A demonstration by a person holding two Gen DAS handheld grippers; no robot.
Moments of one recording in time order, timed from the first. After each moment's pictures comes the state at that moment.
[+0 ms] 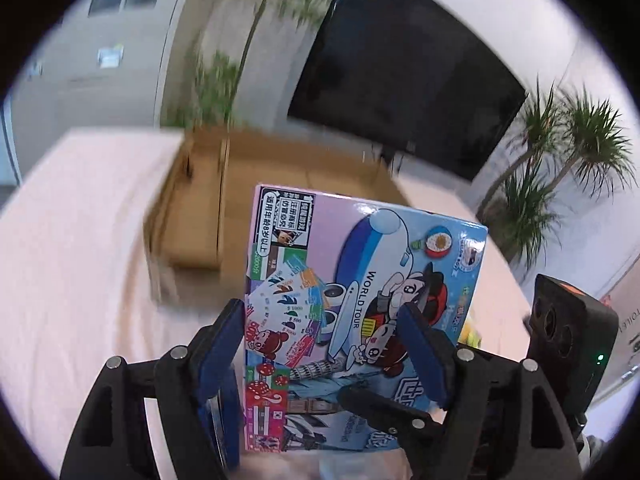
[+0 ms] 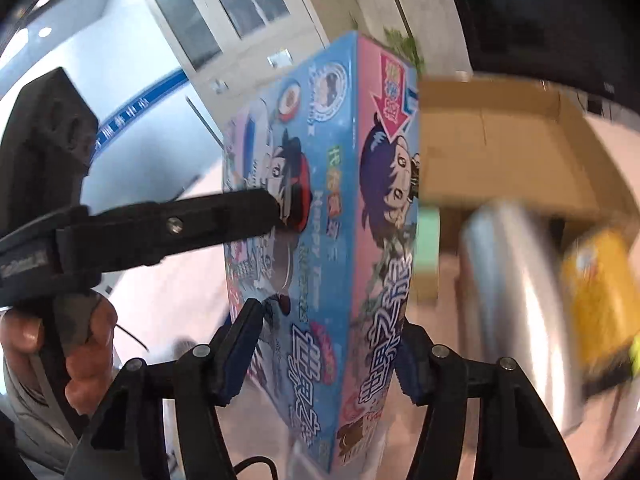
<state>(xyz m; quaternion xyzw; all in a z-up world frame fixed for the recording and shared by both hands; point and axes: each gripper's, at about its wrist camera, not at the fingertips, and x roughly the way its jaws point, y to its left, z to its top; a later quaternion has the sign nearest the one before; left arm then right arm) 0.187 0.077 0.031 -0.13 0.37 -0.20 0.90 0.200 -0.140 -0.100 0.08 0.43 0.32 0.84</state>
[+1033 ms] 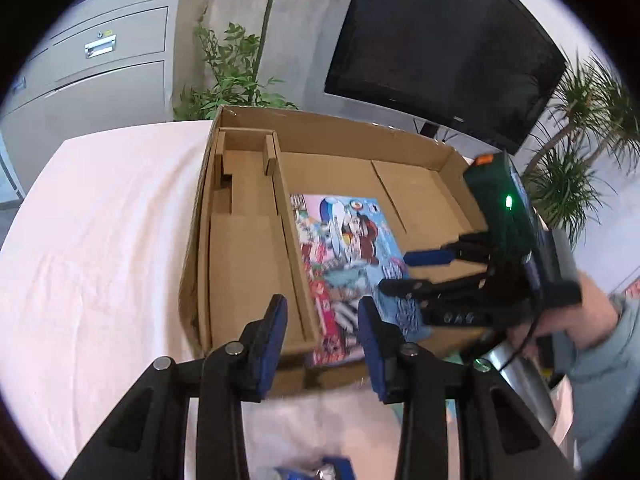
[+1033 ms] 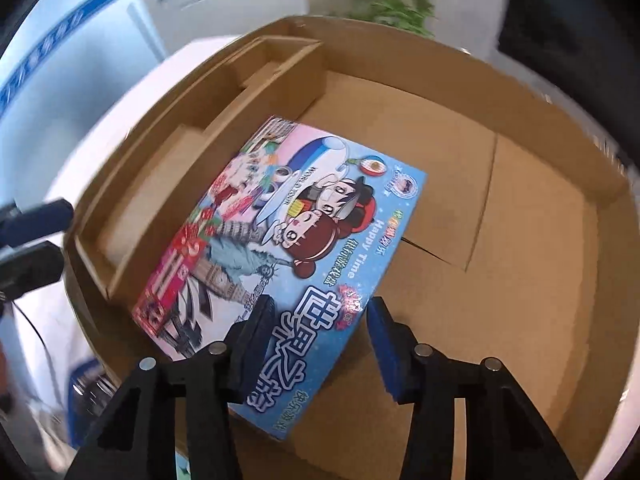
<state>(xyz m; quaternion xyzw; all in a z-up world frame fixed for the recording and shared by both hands) 0.304 0.117 -0.015 -0.06 0.44 -0.18 0.88 0.442 -0.081 -0.190 -0.13 0.57 0.28 0.76</state>
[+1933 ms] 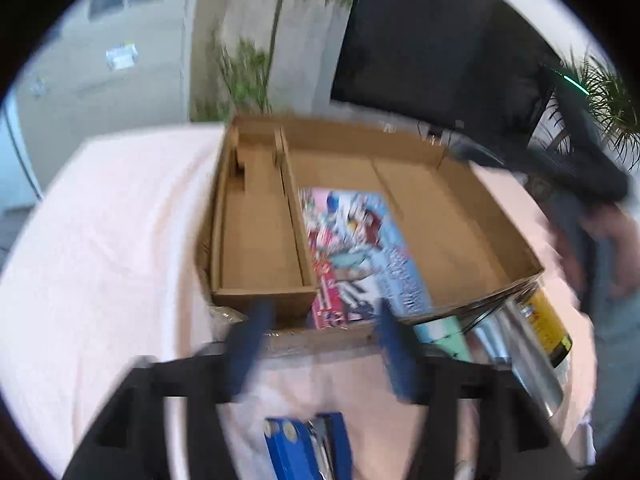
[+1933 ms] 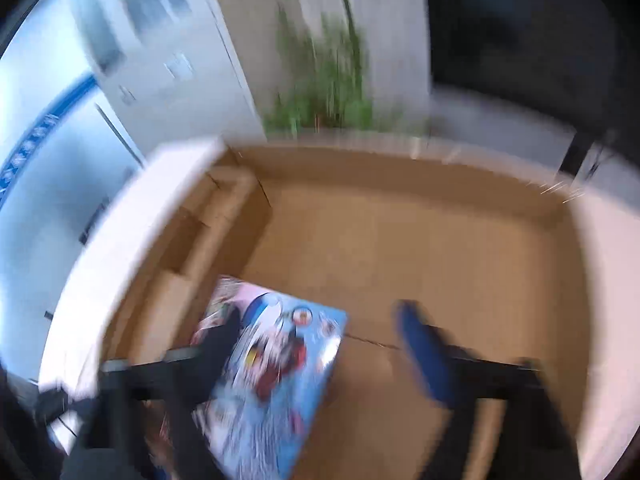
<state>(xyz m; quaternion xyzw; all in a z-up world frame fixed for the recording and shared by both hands) 0.237 0.108 -0.007 -0.05 0.39 -0.14 0.91 0.422 -0.167 -0.089 0.01 0.44 0.22 0.87</state>
